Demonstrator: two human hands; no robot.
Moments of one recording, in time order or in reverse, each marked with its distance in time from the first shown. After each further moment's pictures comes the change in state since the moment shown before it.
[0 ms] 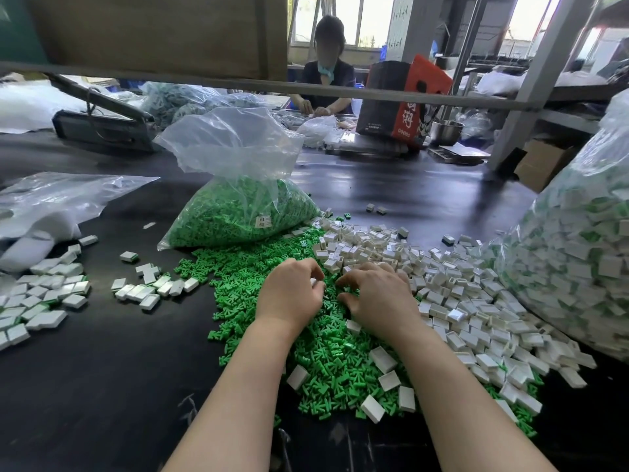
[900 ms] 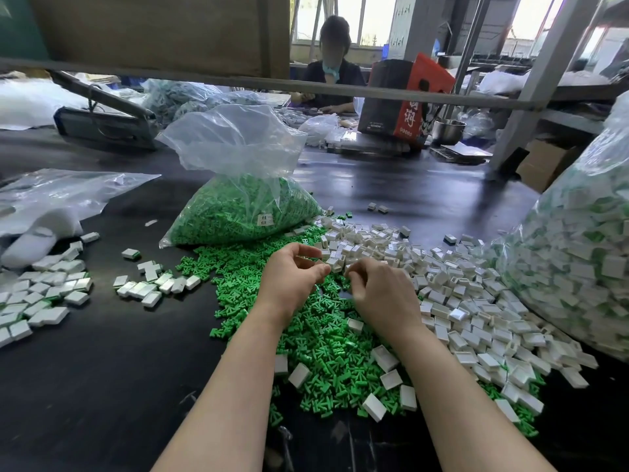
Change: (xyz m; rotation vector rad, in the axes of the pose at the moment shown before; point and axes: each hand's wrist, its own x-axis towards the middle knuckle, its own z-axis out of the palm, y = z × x) left_hand 0.006 0.001 -0.008 -0.853 -0.035 -0.302; right_hand -0.001 -0.002 0.001 0.230 0.169 0.038
